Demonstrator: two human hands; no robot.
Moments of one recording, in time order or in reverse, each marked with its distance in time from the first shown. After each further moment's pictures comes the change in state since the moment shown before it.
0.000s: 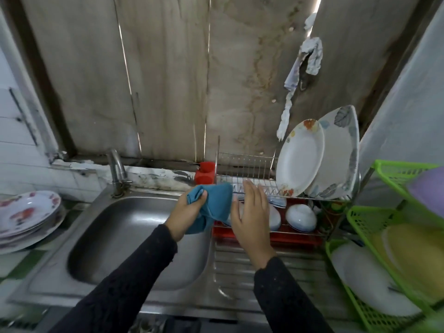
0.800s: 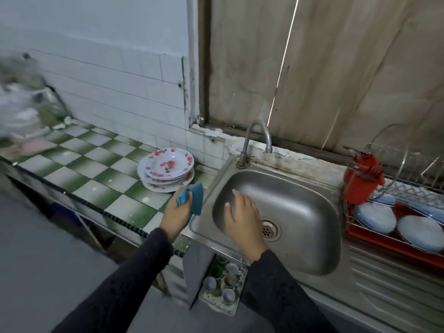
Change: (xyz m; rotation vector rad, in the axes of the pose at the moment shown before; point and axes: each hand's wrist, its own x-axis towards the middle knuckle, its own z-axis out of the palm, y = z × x) left_hand -0.145 -0.053 -0.355 0.150 0.582 -0.084; right_hand -0.112 -0.265 0.240 0.163 -0.480 -0.157
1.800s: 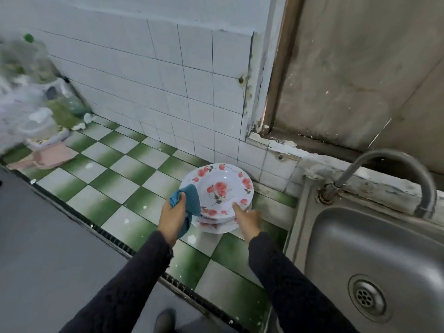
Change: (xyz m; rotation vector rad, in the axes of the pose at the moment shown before) left_hand 0.276 -0.061 -0.172 -0.143 0.194 -0.285; right_hand 0.256 -0.039 0.299 0.746 -0.199 0.980
